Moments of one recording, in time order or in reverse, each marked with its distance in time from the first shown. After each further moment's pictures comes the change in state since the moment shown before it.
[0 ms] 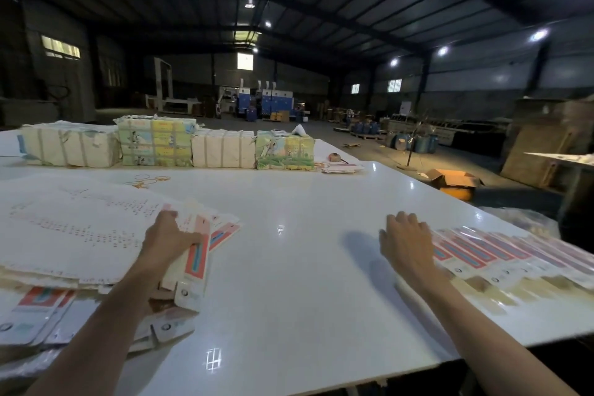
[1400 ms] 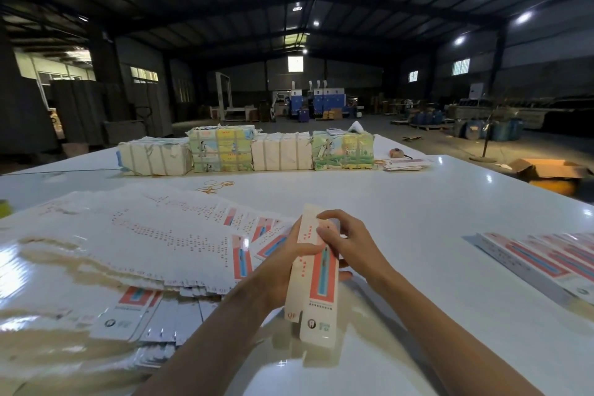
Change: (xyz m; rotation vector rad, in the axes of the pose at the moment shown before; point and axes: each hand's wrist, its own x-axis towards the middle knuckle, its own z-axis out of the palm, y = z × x) left_hand -0.038 0.015 0.061 -0.809 -0.704 0.014; right_hand -0.003 -0.196 0.005 1.537 -0.378 -0.207
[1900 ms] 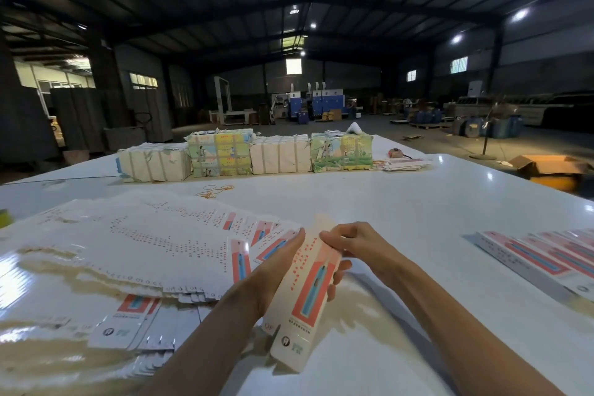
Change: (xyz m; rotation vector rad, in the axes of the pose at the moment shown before) left_hand -0.001 0.001 -0.009 -0.187 -0.222 -0.217; right_hand 0.013 0.008 -0.027 0.049 -0.225 0.153
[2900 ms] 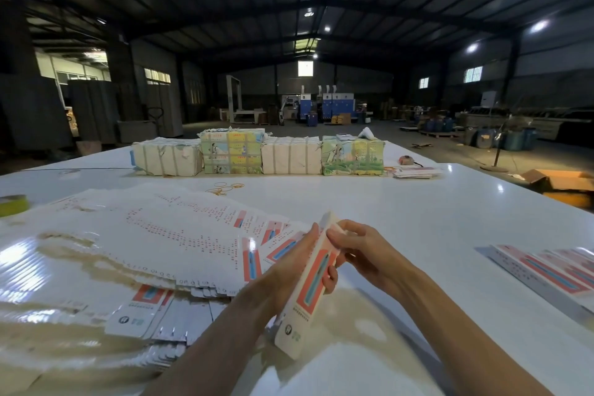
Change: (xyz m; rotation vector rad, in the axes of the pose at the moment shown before) left_hand -0.008 0.009 0.031 -0.082 0.073 0.118; right_hand -0.009 -0.018 0.019 0.360 -0.056 0.039
